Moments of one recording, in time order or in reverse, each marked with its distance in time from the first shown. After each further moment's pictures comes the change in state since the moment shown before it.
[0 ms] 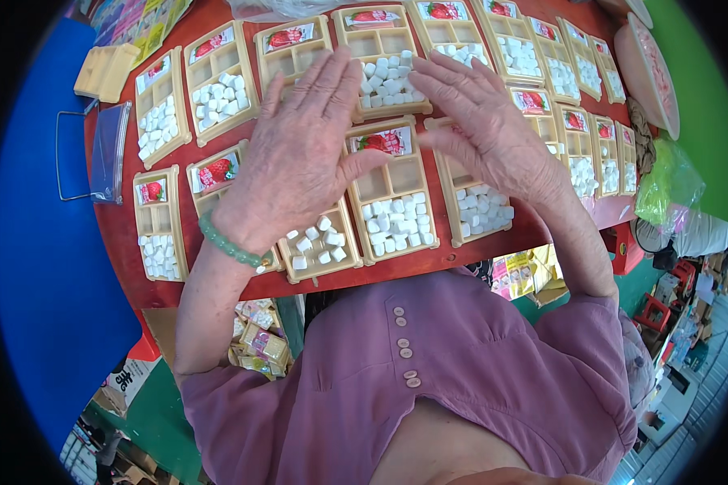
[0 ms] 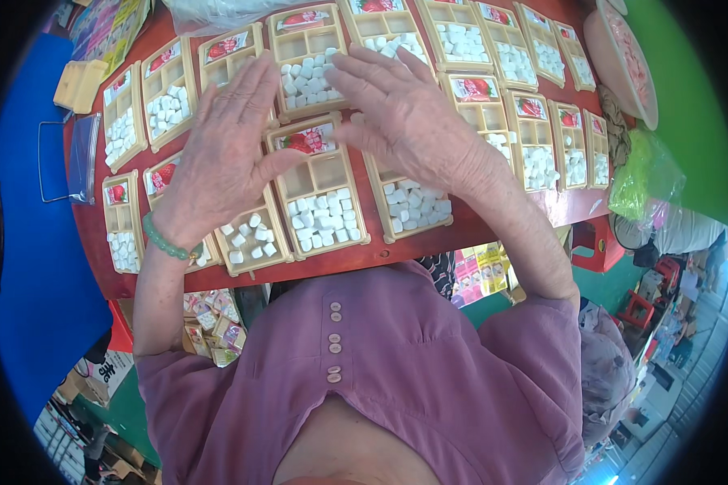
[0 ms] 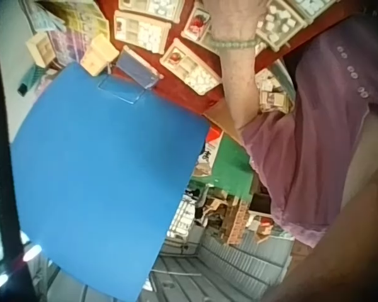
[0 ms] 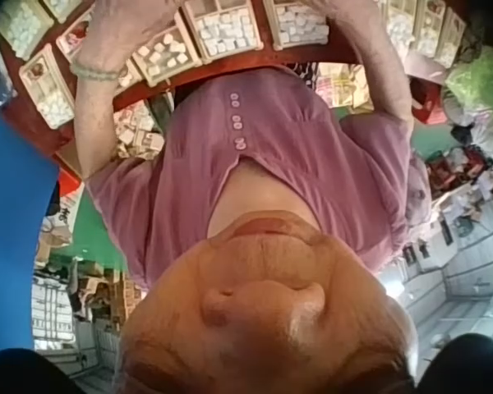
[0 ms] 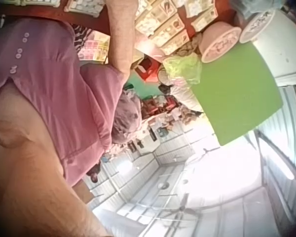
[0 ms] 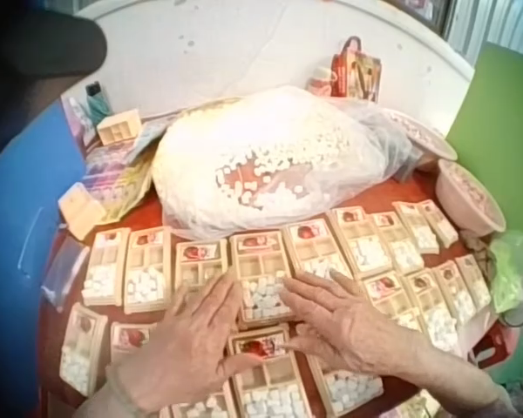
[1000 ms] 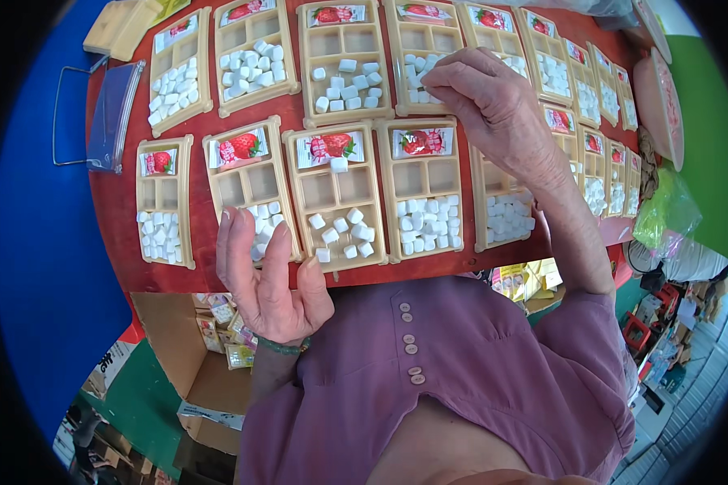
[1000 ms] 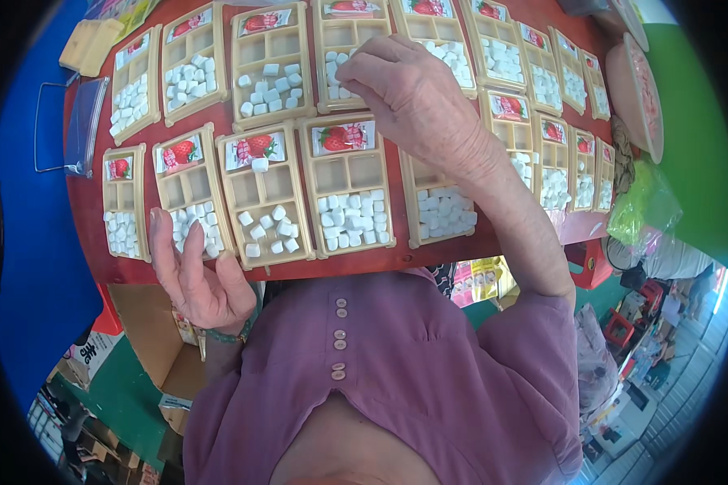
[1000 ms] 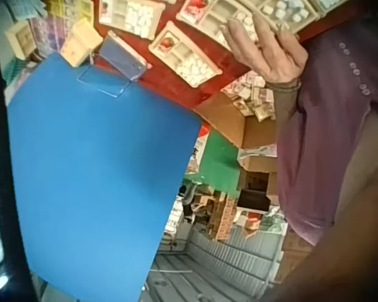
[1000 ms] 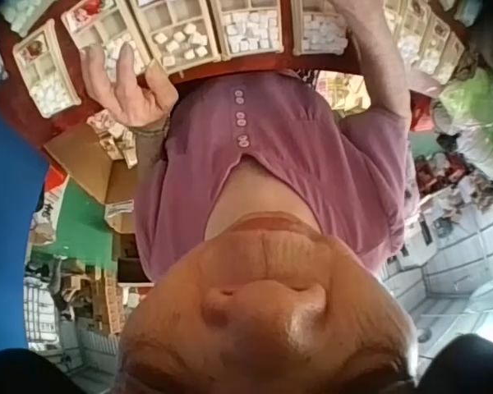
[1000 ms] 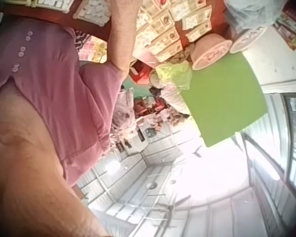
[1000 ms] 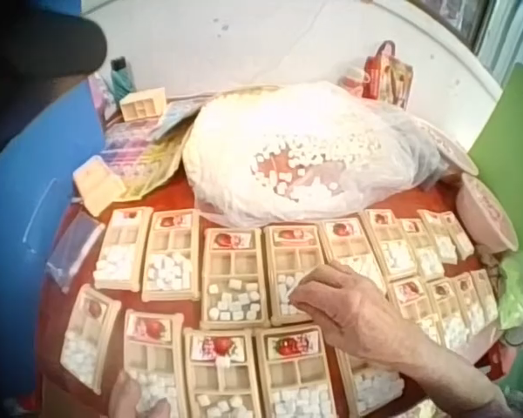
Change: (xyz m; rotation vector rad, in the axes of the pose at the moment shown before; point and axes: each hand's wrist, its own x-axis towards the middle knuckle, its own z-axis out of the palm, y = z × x) left_hand -0.128 0.054 0.012 -0.101 0.682 -0.347; right_hand 0.049 -0.012 0.012 0.128 0.129 -0.071
